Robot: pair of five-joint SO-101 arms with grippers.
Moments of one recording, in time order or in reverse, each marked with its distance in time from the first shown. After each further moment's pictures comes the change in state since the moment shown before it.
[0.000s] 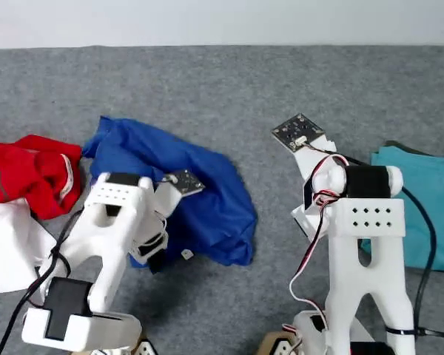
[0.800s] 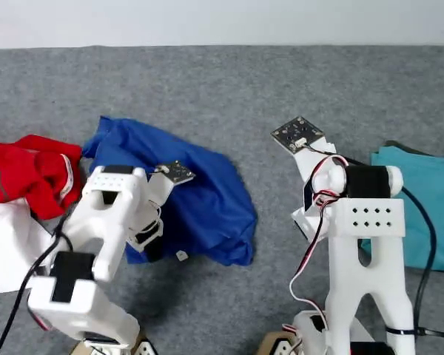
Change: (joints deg) left arm -4.0 14.2 -10.0 -2.5 -1.0; right arm 0.0 0.0 0.0 1.4 0.0
